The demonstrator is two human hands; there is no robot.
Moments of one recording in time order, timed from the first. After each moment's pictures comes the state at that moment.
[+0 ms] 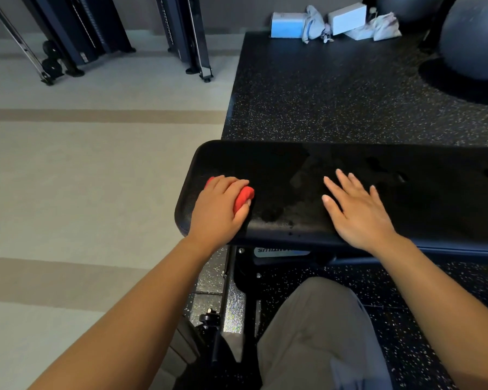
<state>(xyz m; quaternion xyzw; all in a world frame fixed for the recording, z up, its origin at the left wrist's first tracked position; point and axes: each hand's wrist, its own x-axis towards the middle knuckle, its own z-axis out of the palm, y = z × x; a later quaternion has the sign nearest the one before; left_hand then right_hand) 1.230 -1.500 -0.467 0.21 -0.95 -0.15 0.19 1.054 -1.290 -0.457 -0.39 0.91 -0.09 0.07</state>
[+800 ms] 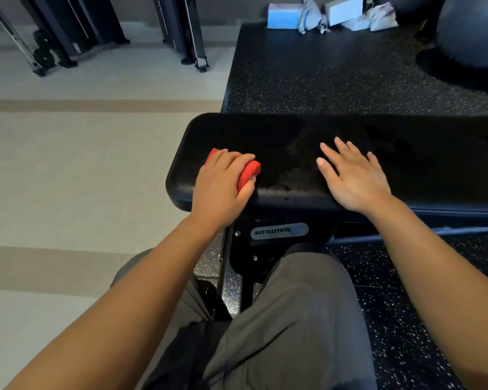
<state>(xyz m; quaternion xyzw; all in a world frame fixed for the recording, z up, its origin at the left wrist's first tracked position) 1.235 -1.470 -0.477 0.19 -0.94 -0.14 0.24 1.056 -1.291 -0.464 -0.37 0.92 -0.09 0.04</state>
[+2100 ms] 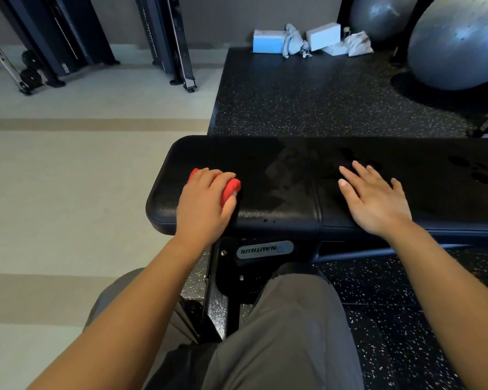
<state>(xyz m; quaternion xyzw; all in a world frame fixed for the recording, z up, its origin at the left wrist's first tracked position) 1.221 -1.471 -0.478 0.22 -0.93 -0.11 0.26 1.019 -1.236 -0.465 -0.31 0.95 -0.09 0.03</state>
